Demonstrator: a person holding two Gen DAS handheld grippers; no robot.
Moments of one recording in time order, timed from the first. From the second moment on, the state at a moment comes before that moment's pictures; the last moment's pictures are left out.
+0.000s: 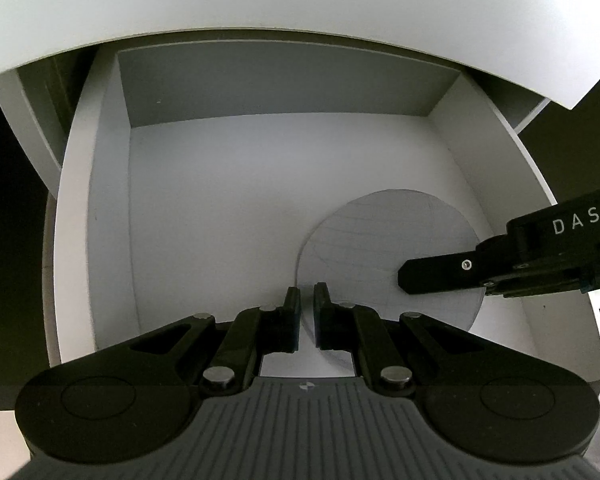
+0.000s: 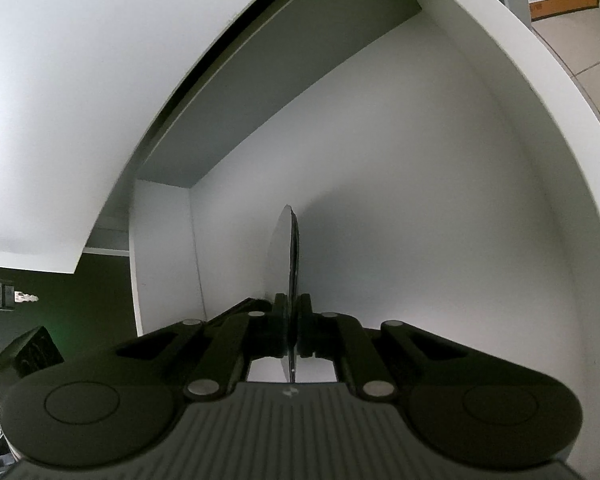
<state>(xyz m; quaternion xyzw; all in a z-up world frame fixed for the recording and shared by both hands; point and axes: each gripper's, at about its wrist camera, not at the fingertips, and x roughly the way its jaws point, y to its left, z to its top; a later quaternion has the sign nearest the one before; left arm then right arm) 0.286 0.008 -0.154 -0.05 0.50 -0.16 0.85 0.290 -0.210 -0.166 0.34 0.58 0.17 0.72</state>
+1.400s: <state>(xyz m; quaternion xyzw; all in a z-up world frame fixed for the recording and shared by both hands) 0.064 -0.008 0.041 0.04 0.32 -0.24 0.91 0.137 -0.267 0.015 0.43 0.48 0.27 0.71</state>
